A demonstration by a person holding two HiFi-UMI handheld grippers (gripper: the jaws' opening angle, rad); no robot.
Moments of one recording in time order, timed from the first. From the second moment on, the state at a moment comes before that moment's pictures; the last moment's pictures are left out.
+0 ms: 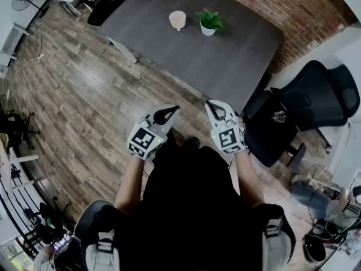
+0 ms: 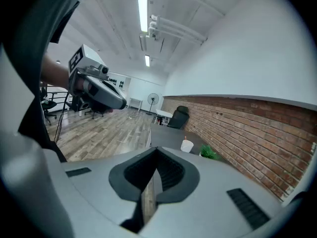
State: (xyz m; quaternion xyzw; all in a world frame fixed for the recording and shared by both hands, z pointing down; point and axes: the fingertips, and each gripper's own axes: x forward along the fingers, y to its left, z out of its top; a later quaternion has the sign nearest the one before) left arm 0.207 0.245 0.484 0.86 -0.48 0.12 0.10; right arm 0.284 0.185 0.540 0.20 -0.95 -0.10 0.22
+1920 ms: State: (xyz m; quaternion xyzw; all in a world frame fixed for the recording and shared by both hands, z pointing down) left arm 0.039 0.153 0.486 0.88 -0.44 0.12 0.10; right arm 0.148 0.091 0.543 0.29 -0.91 -0.12 0.27
